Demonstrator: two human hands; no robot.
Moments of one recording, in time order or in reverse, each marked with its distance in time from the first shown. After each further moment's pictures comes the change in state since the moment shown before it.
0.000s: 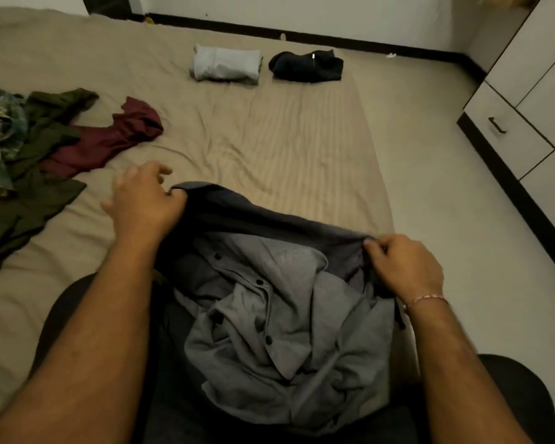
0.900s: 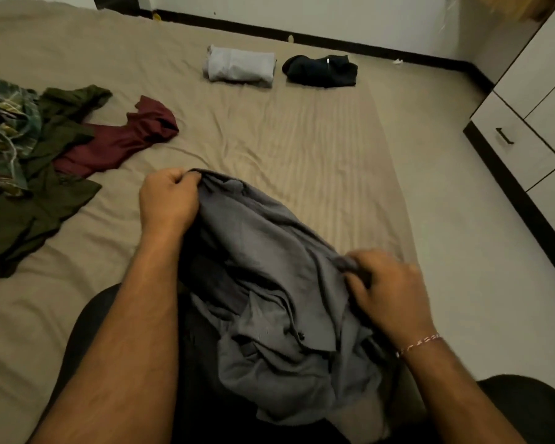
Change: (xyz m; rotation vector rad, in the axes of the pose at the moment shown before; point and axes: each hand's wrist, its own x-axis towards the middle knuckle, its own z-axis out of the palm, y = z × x) left_hand 0.026 -0.004 0.010 -0.548 0.082 -0.099; right_hand -0.042 -0.059 0.010 -0.005 0.101 -0.421
